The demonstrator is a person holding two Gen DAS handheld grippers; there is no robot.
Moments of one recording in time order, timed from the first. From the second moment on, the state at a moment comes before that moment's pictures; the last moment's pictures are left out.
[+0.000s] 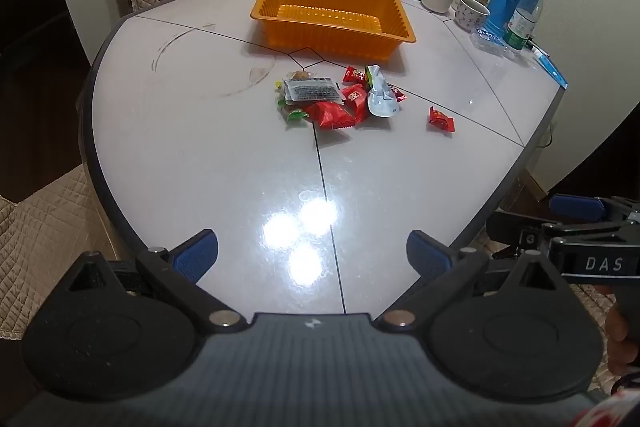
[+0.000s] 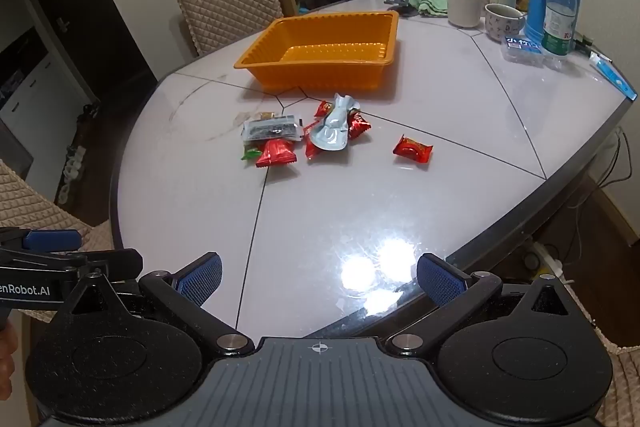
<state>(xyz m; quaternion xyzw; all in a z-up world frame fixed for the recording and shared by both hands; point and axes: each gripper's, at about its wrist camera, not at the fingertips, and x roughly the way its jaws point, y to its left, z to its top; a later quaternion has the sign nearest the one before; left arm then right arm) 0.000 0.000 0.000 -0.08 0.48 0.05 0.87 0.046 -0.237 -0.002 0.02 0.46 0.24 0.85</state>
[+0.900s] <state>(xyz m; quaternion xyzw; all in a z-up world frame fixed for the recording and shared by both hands) 0.002 0.008 0.004 -0.09 0.48 0.05 0.87 0.048 -0.229 -0.004 0.02 0.46 0.25 0.85</state>
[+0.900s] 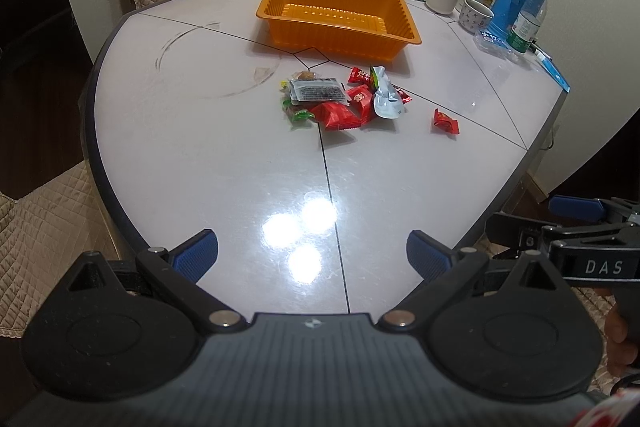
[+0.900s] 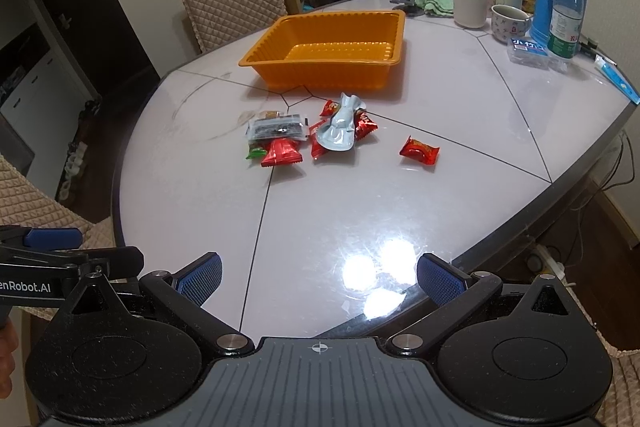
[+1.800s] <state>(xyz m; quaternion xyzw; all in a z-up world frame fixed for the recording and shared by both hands) 0.002 0.009 0.004 -0.09 0.48 0.05 0.87 0.050 -0.224 -0.006 0.02 0.46 0.25 0.85</state>
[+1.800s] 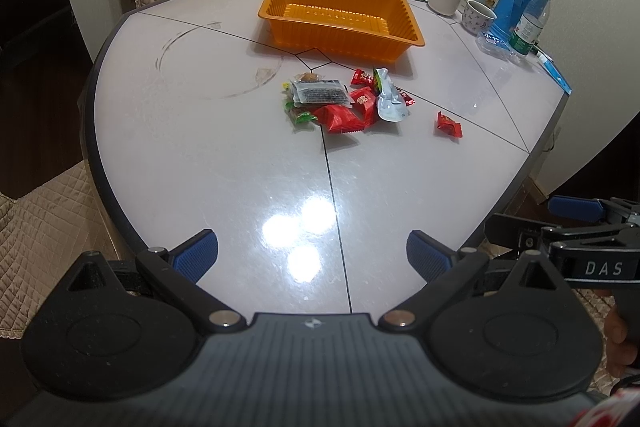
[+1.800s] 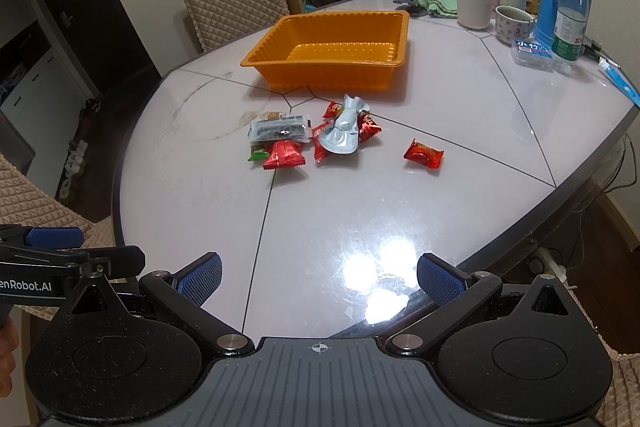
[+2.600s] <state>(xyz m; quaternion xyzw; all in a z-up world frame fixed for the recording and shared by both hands) 0.021 0.008 0.001 -0.10 0.48 0.06 0.87 0.058 -0.228 -0.007 0.02 0.46 0.25 0.85</state>
